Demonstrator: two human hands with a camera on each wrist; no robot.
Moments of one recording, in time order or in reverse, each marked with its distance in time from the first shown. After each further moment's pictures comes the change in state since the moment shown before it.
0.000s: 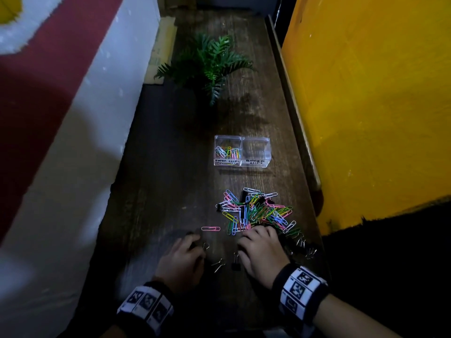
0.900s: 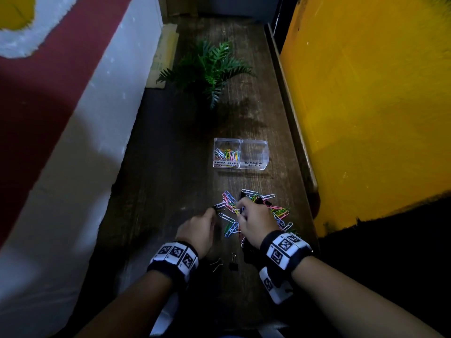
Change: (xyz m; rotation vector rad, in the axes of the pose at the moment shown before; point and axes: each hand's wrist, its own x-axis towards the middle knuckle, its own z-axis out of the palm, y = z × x) left_hand 0.076 0.036 -0.022 -0.022 -0.154 -0.255; right_hand 0.058 0.013 -0.031 0.500 -0.031 0.326
